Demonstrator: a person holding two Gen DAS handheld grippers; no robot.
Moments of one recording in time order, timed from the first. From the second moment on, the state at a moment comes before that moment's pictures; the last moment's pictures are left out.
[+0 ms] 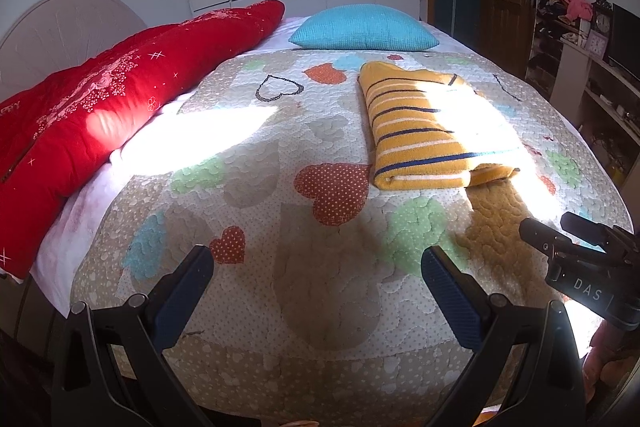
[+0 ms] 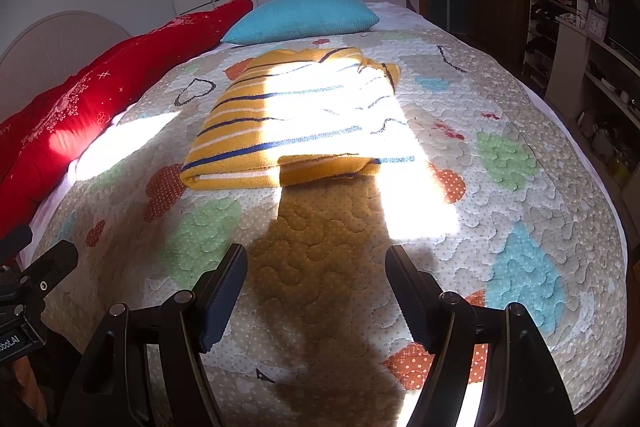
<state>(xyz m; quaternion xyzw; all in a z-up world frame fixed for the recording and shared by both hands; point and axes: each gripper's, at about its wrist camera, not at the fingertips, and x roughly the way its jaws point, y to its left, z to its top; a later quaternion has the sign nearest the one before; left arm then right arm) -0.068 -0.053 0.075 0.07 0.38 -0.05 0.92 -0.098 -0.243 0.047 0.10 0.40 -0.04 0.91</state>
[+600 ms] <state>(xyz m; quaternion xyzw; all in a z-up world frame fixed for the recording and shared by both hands) -0.065 -0.050 0.066 0.06 0.40 -0.05 0.91 -0.097 -0.242 0.040 0.10 0.41 -0.04 0.91</state>
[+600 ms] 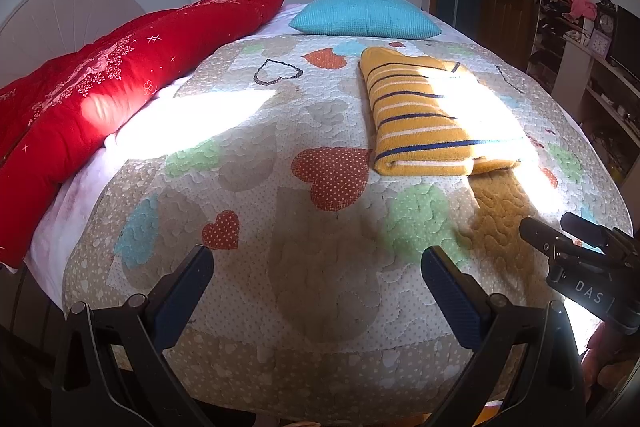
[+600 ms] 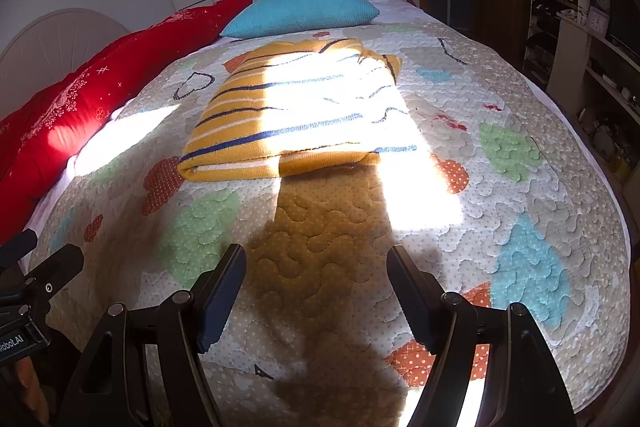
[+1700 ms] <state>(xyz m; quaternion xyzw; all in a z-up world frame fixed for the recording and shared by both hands) -0.064 -0.052 0.055 0.05 0.42 -0.05 0.90 -0.103 -0.221 0.048 -0.07 0.41 -0.16 0.90</state>
